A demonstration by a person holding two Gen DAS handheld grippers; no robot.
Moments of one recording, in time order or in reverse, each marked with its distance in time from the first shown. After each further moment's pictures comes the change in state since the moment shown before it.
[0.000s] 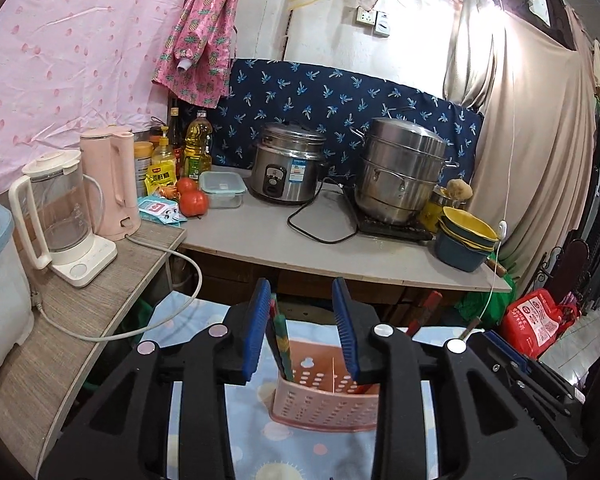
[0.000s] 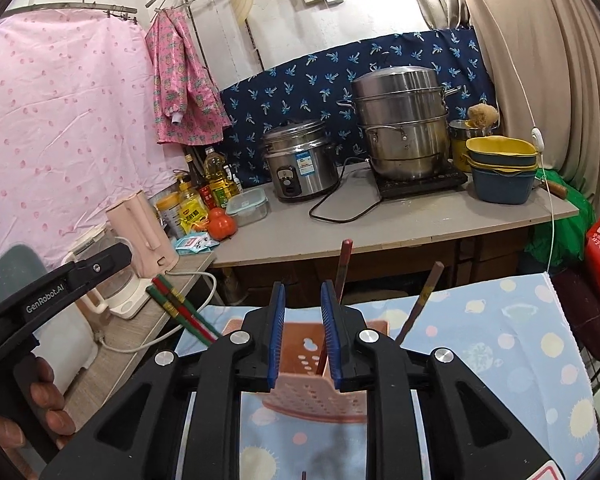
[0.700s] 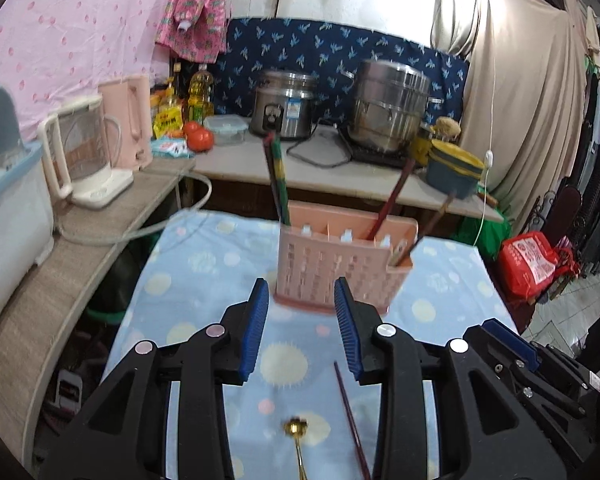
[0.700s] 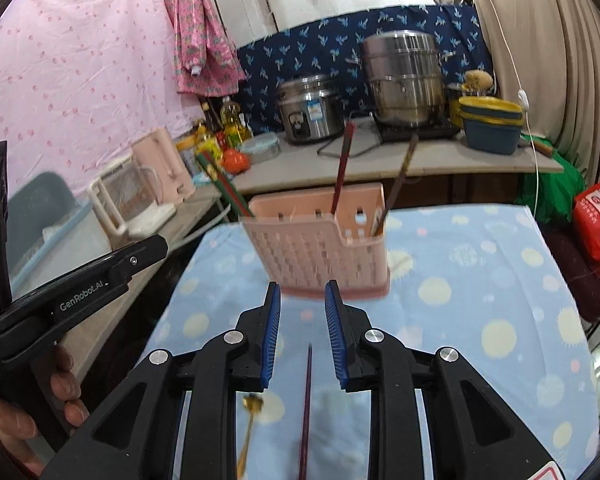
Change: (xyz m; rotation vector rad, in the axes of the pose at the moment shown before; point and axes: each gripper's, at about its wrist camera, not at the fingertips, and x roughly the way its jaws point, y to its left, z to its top) left arm -0.066 -0.005 -0.113 0.033 0.171 0.011; right arm -0.085 0.010 -0.109 -0.039 0.151 0.004
